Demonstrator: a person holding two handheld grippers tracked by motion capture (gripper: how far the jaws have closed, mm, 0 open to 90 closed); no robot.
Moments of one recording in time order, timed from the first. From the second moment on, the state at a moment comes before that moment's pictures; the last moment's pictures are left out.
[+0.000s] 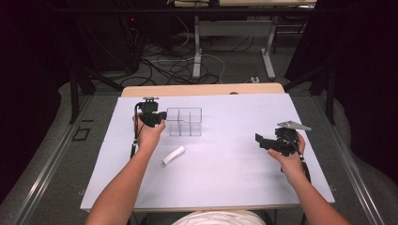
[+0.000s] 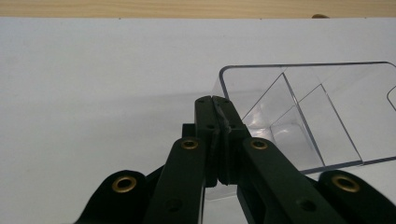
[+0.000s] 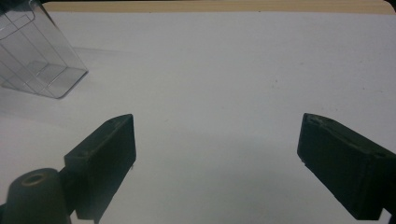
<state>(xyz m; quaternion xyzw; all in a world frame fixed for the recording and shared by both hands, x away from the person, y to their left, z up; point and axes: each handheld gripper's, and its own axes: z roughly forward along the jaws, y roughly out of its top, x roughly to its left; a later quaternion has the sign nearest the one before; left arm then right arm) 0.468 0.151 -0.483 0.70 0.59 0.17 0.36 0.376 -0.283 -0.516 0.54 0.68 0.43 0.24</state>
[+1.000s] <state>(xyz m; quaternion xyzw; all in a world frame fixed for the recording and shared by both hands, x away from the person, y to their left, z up) 0.459 0.087 -0.482 0.73 0.56 0.13 0.37 0.376 -0.283 -0.516 0.54 0.68 0.43 0.24</state>
